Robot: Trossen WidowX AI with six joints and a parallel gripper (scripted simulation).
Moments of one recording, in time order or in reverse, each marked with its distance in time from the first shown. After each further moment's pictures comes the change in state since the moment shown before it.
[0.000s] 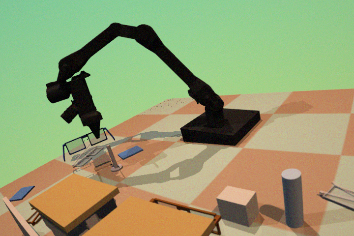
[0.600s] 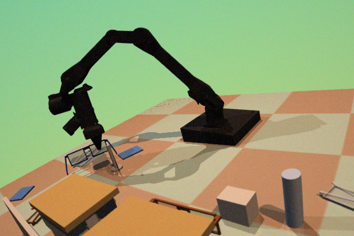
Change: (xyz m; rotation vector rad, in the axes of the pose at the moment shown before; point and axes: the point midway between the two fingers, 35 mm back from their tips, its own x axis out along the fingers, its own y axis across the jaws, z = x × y) arm 0.040 0.000 0.009 -0.005 -0.012 -0.006
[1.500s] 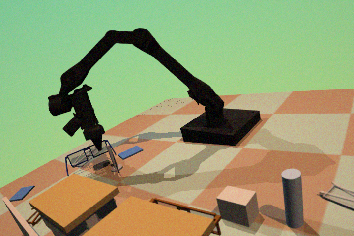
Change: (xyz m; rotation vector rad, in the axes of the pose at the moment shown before) arm 0.002 0.001 0.000 -0.002 0.006 0.003
